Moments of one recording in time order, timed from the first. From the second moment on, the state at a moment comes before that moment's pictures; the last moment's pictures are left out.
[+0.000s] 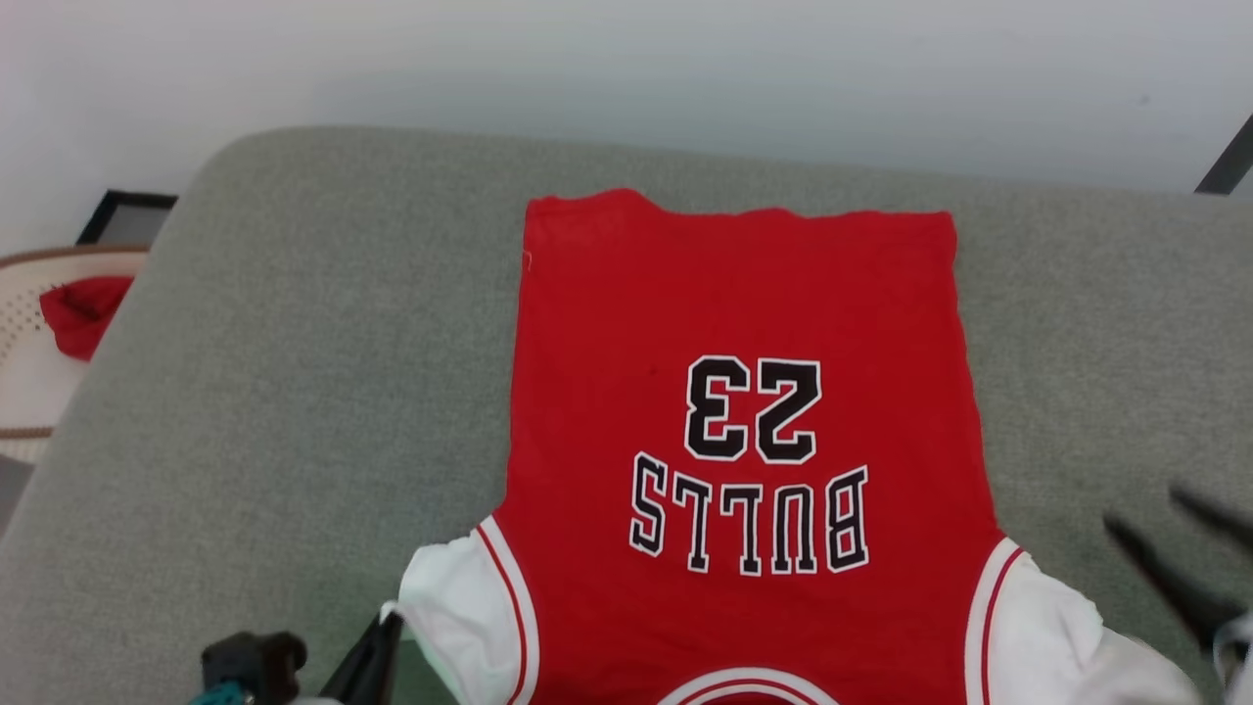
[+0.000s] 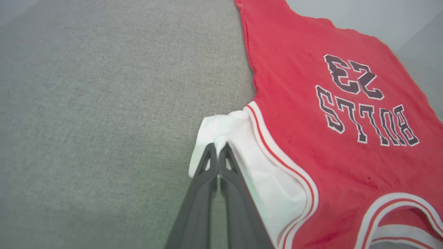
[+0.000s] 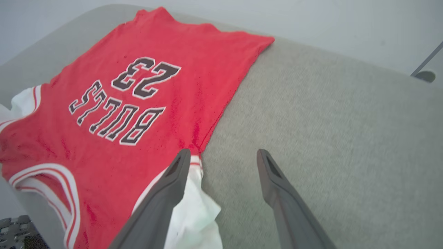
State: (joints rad) left arm -0.01 0.68 -0.65 -0.06 -0.98 0.37 -0.20; right arm 0.01 -0.87 0.32 -0.08 0.83 0.13 0.12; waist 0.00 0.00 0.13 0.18
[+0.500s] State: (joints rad) left arm -0.22 0.56 -0.72 0.03 -0.92 0.27 -0.18; right arm -0.67 -0.78 0.40 0.19 0.77 0.13 0.36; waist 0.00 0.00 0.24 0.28
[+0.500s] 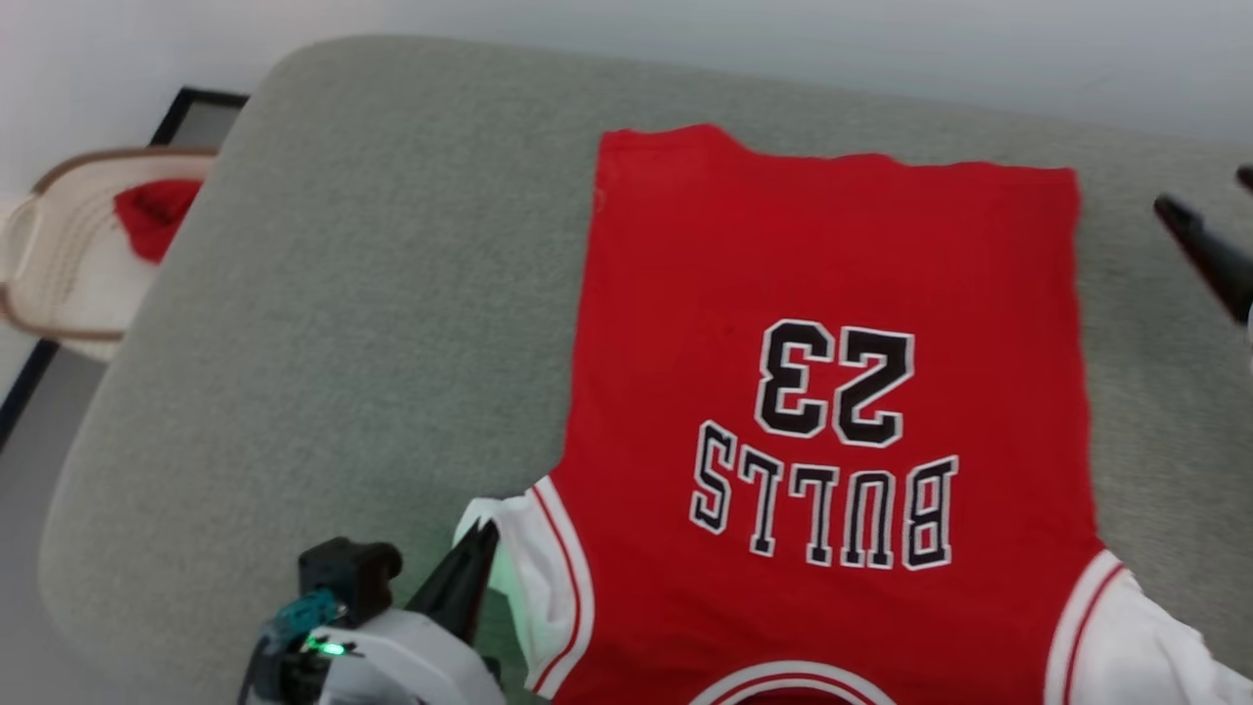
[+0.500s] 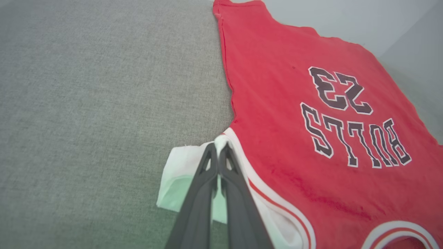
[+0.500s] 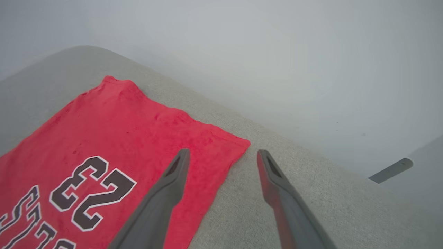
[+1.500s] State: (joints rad) left arm -0.35 0.38 -0.79 0.21 -0.91 0.13 -0.22; right arm -1.25 -0.59 0.53 1.17 0.63 0.13 0.82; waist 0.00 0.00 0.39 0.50
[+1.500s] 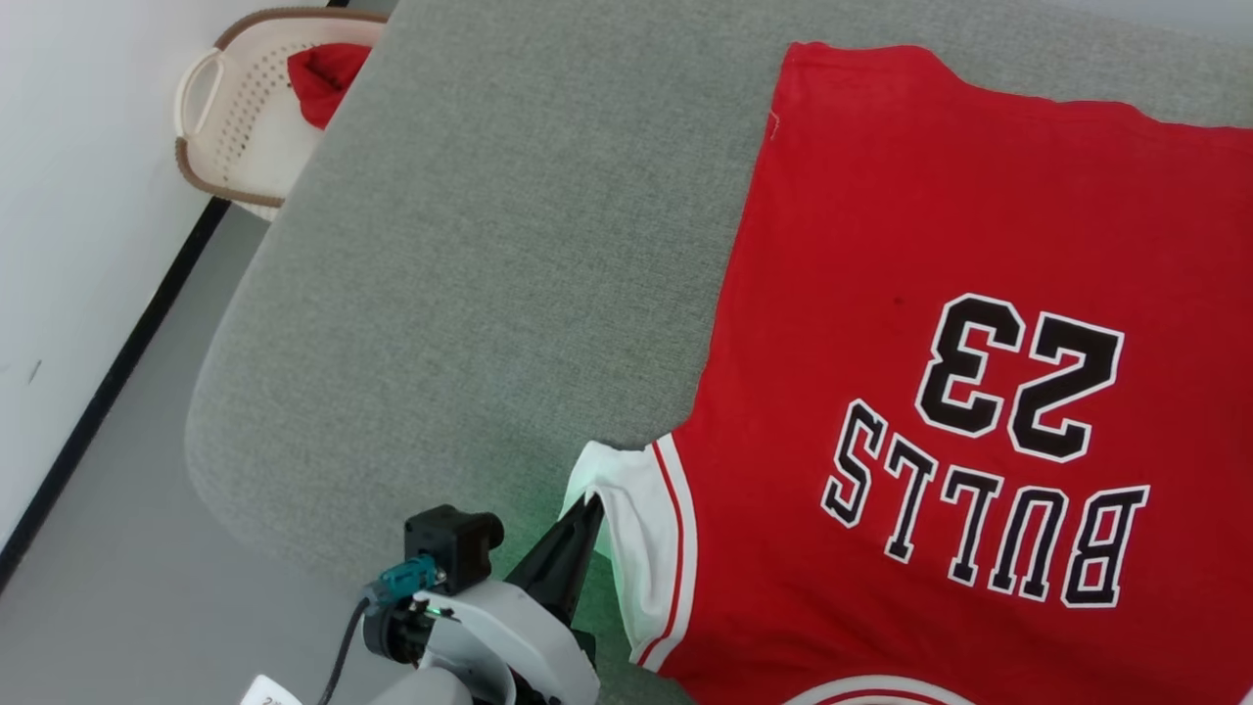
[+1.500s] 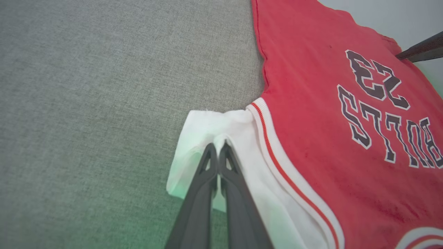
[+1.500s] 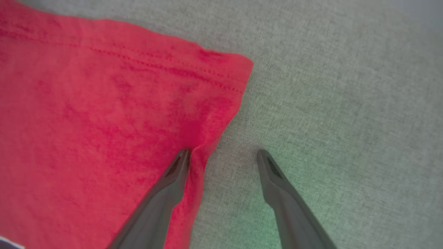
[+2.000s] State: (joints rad) left arm -0.35 0.36 -0.78 0.25 -0.92 0.11 -0.24; right arm -1.33 -0.53 0.46 1.27 0.53 0.13 0.90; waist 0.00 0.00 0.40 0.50
